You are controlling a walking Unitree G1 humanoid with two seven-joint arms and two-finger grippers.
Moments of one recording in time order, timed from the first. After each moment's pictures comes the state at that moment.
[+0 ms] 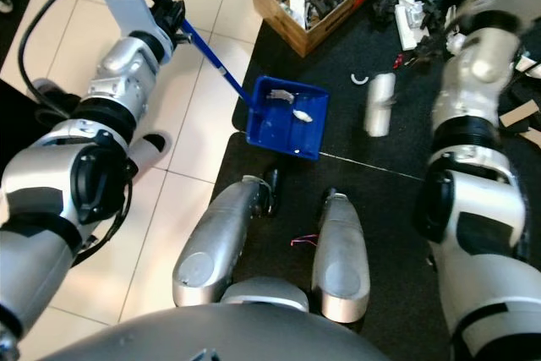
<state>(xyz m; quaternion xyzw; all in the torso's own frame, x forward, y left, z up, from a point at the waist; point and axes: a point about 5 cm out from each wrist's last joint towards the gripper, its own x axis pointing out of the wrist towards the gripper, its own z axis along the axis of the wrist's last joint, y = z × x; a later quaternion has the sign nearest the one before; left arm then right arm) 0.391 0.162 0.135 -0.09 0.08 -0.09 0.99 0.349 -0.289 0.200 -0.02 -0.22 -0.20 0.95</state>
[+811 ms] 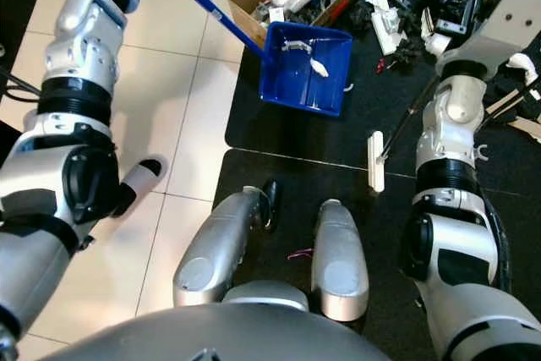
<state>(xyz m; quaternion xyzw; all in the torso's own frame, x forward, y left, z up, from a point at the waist) 0.398 0.177 0.202 -0.13 -0.03 -0.09 0.99 0.335 -0.264 0.149 0.00 -0.14 -0.17 0.98</state>
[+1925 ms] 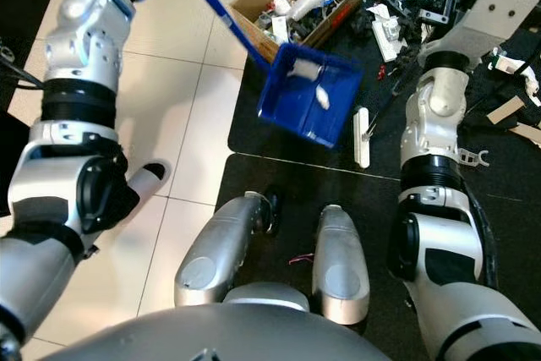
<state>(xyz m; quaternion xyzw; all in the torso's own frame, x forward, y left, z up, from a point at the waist) 0.394 0.156 0.219 -0.09 -0.04 -0.12 0.99 0.341 -0.238 0.155 0.02 -0.16 -0.15 0.98</state>
